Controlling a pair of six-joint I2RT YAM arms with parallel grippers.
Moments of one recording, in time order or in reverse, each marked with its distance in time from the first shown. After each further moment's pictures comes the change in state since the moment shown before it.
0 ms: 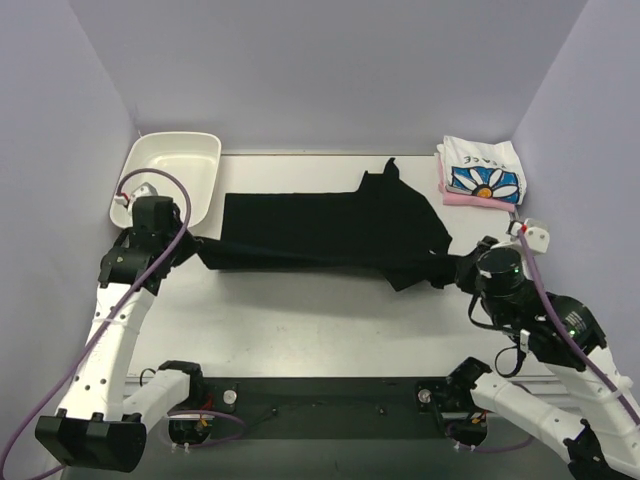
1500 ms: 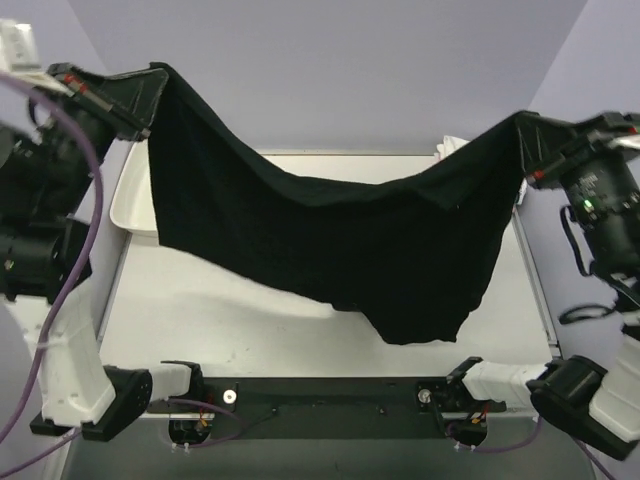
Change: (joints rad) left arm 0.008 0.279 1.167 0.251 0.473 0.177; right arm -0.027 0.472 1.217 0.180 -0.213 -0.550
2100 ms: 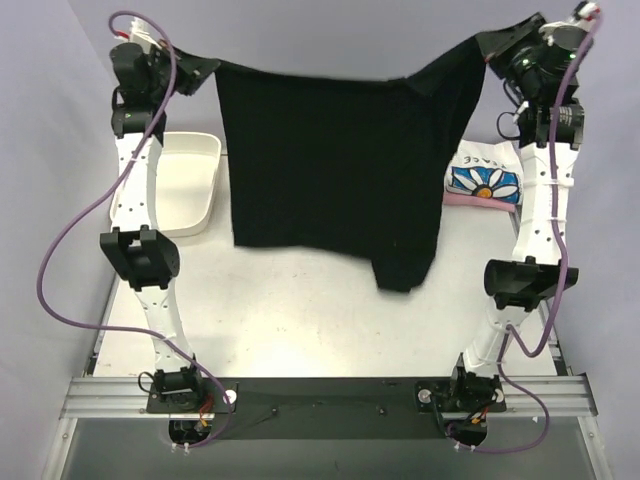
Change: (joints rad) left arm 0.173 0.900 0.241 0.305 0.254 -0.411; right arm -0.733 0.756 0.153 0.421 -0.624 0.531
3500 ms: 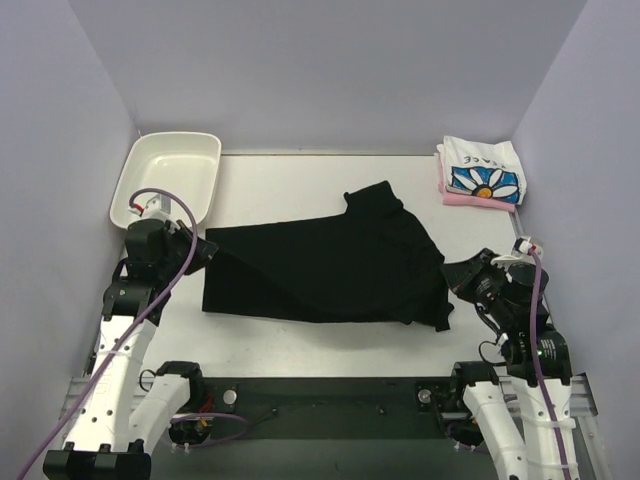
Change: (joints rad) left arm -0.127 -1.363 -1.615 -0.265 -0.383 0.327; right arm 0.133 -1.453 -1.714 -0.177 0.024 -0.143
